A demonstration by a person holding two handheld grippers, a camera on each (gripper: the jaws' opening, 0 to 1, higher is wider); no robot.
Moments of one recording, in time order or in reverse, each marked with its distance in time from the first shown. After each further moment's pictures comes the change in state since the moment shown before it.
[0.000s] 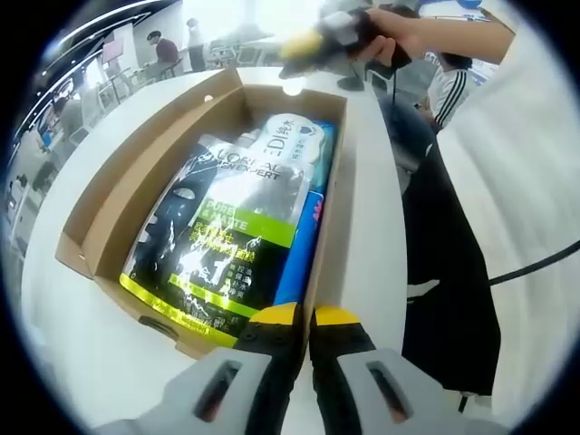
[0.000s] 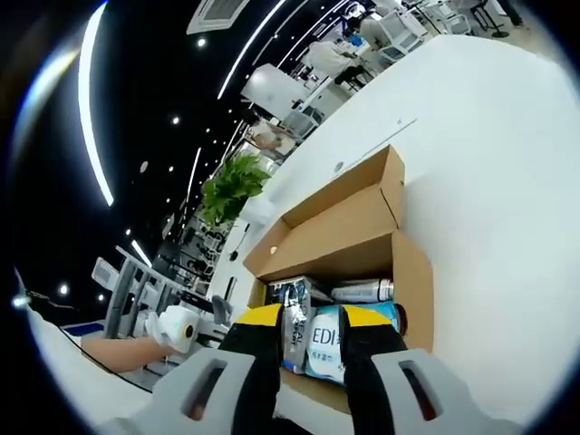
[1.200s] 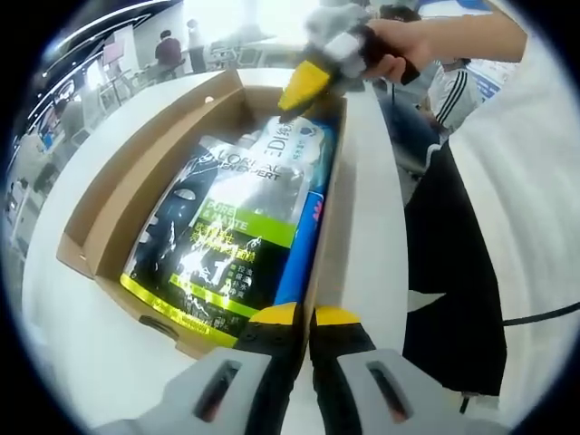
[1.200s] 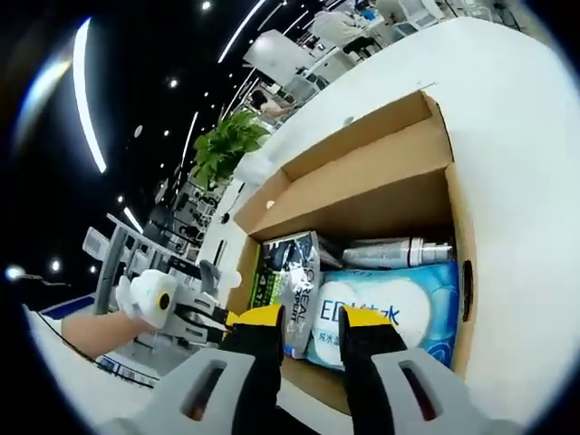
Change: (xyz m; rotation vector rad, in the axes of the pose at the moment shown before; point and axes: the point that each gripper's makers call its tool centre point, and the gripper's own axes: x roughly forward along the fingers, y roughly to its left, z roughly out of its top) left arm 0.000 -0.001 -0.001 0.003 -0.007 0.009; right arm 0.041 0.004 -0.042 -0.054 0.143 -0.033
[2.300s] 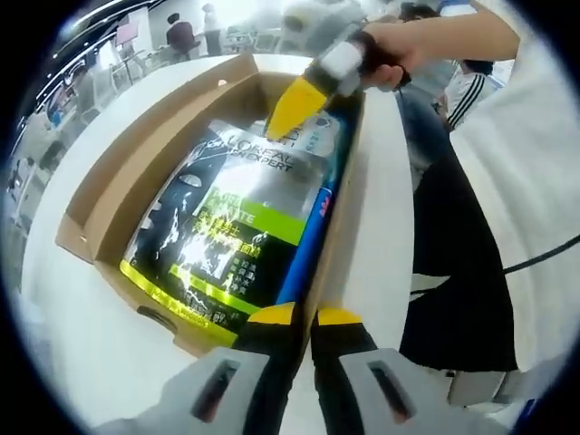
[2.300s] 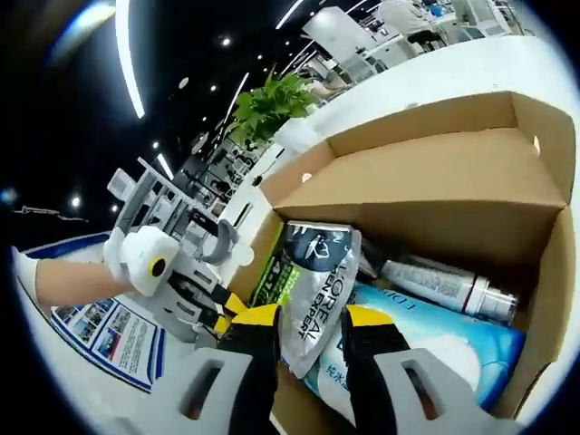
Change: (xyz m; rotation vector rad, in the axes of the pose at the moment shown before) left arm 0.006 0.005 0.000 -0.100 0.069 0.033; right arm 0.048 0.015 -0.004 -0.249 0.110 0.145
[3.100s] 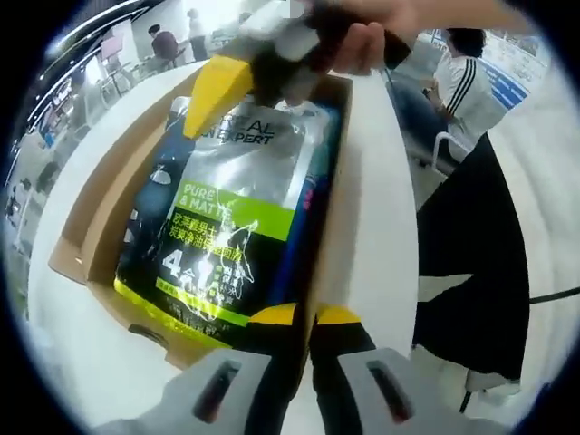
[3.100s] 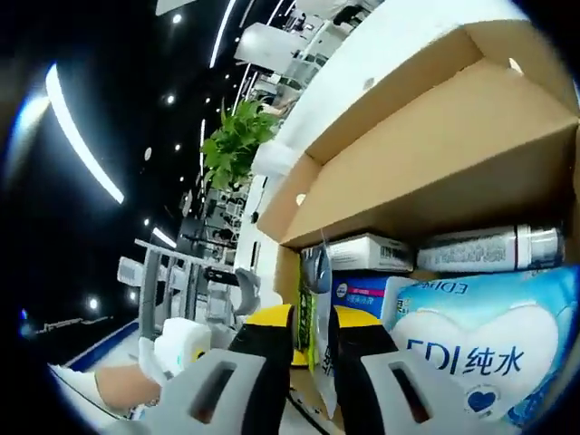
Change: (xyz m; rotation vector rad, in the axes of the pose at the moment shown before) left arm 0.007 -0.006 -0.004 0.139 -0.009 0.002; right arm 0.025 0.028 0.020 0.454 -0.042 0.013
